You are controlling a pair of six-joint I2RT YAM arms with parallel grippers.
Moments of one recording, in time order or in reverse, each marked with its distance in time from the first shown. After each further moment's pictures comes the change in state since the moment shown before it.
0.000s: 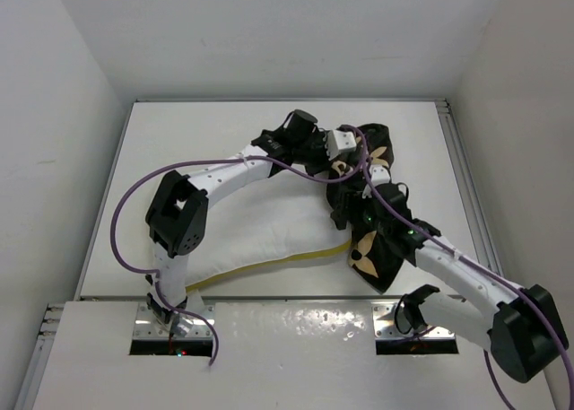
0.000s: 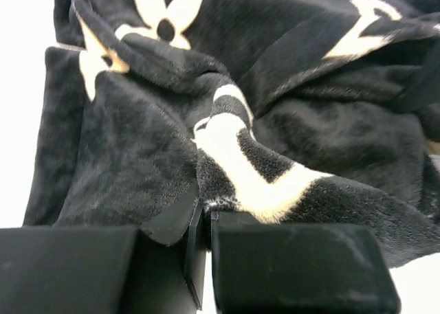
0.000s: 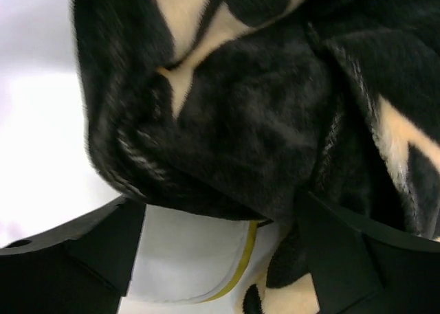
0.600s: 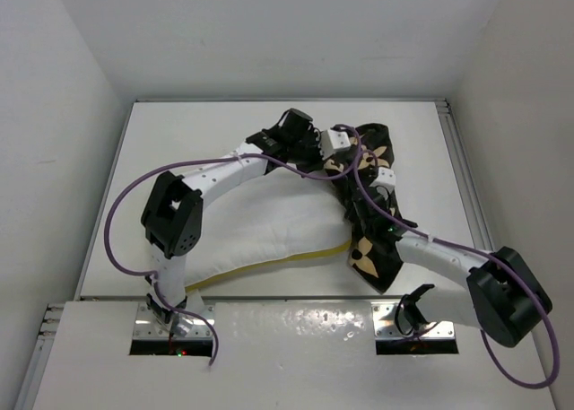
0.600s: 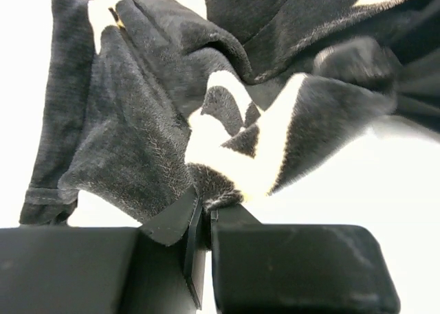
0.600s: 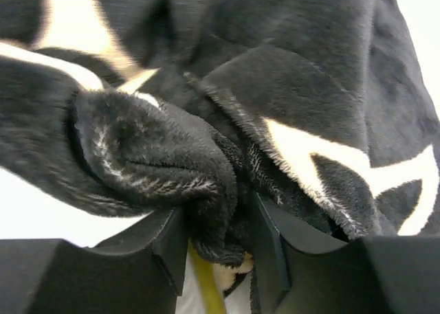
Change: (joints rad) left arm 0.022 -0.024 0.000 -0.109 -0.076 0.023; right arm 0.109 0.208 -0.042 0.191 0.514 0.261
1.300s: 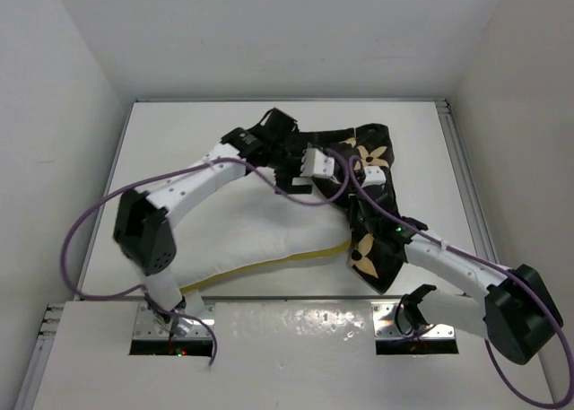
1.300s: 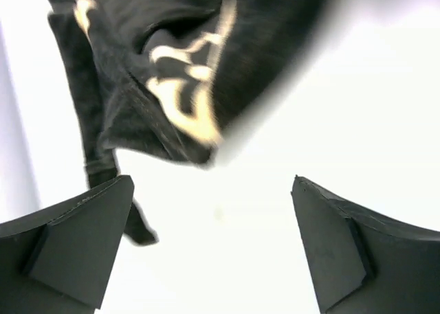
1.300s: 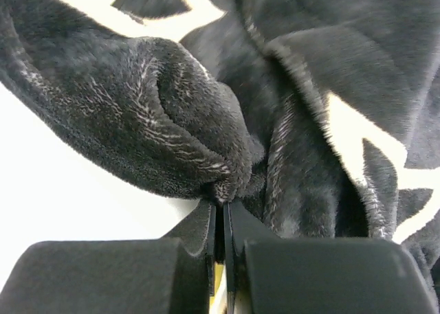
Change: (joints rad) left arm 0.015 -0.134 0.005 -0.299 0.020 0.391; right arm -0.014 -0.105 0.045 -0.167 -0.199 -0.195
